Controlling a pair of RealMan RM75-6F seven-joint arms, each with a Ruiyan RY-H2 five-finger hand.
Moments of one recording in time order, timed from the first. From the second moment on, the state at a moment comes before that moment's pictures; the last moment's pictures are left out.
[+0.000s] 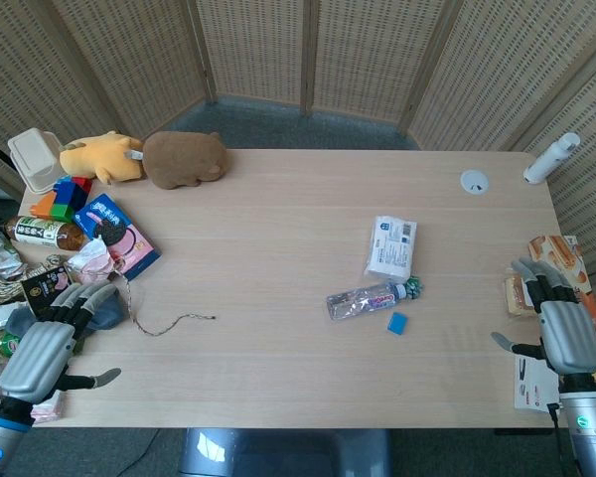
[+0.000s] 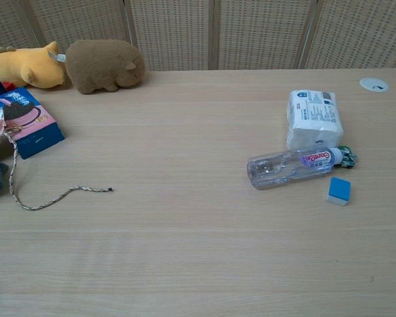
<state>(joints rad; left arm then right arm) -0.18 -0.87 0.04 -2.20 1.54 1.33 0.07 0.17 -1.05 0.12 -1.74 -1.42 1.40 0.06</state>
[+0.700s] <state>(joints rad) -0.18 -0.85 0.03 -2.19 1.58 1.33 0.04 0.23 -1.02 0.10 -1.79 -1.52 1.32 0.07</state>
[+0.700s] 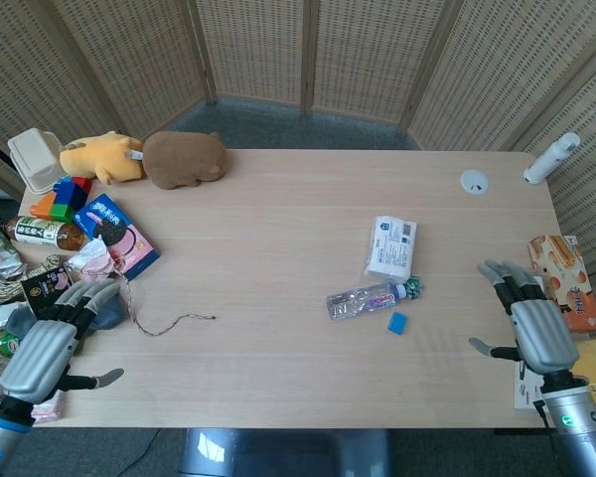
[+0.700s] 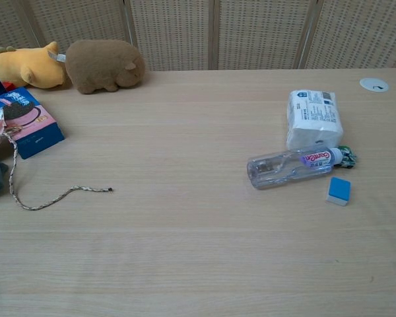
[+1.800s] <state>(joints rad) -0.25 -0.90 0.00 -2.15 1.49 1.24 0.04 0.68 -1.37 0.14 -1.60 -1.46 0.79 0.01</state>
